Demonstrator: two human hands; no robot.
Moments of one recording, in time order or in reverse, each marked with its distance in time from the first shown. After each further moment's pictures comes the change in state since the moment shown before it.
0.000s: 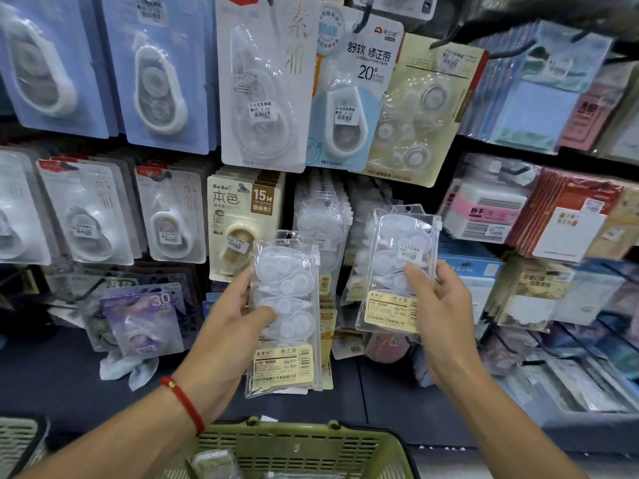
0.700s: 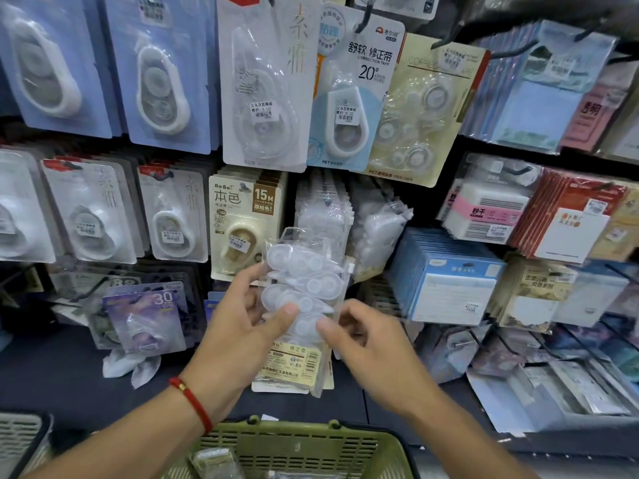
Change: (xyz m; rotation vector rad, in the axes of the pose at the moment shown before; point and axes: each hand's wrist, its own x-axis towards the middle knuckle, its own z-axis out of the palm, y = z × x) left_hand -0.012 0.007 0.011 0.055 0.028 0.079; right_hand -0.040 0.011 0.034 -0.443 -0.503 -0.088
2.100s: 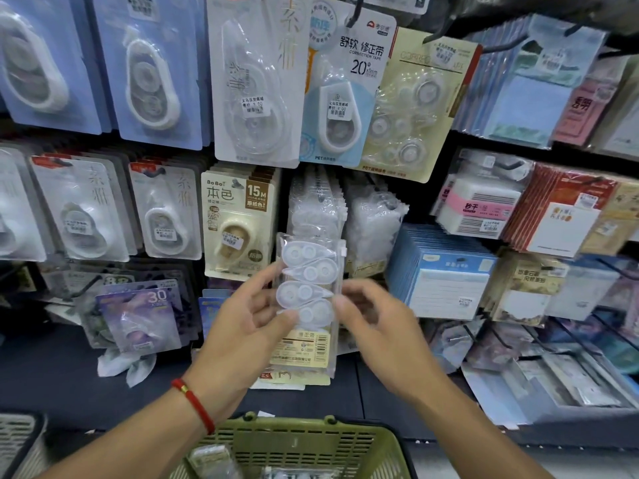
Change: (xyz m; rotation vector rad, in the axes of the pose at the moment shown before) left_hand -0.006 0.001 0.009 0.034 -0.081 0.036; right_hand 0.004 -0.003 -0.014 0.015 0.129 -0.015
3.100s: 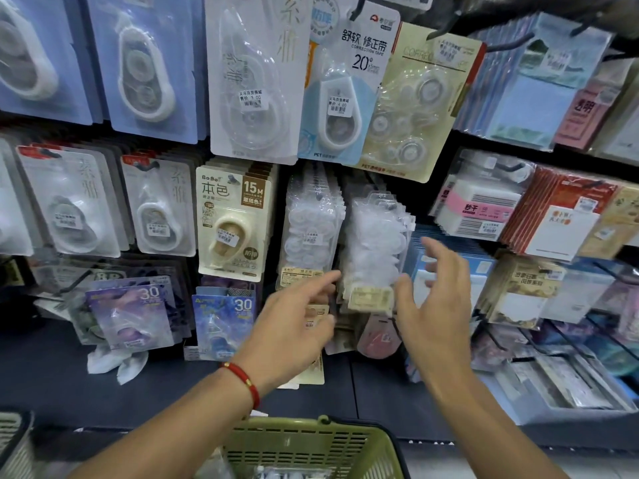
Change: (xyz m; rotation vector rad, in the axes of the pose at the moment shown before) left_hand 0.023 -0.001 0.036 0.573 -0.166 0.194; right_hand 0.015 0.019 -0.035 -0.359 0.541 -0.117
